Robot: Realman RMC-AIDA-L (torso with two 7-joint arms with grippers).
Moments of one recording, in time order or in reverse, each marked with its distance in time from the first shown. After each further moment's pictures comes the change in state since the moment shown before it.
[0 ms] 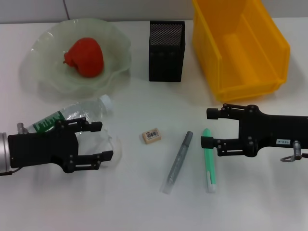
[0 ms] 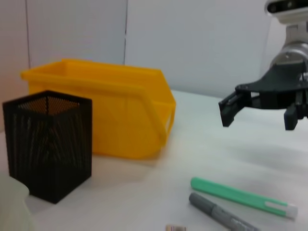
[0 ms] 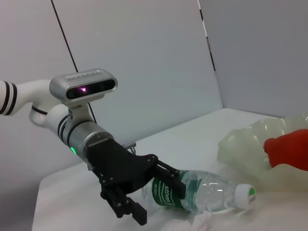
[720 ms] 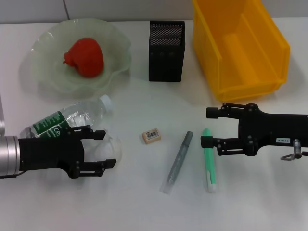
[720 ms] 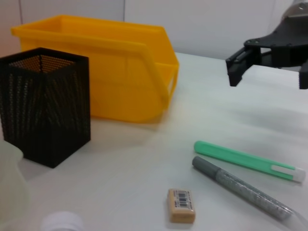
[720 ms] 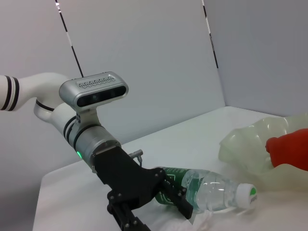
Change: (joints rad) left arm -0.001 -0.038 0.015 0.066 0.100 -0.058 -0.053; right arm 0.009 -0.004 0.001 0.000 -0.006 -0.003 0.001
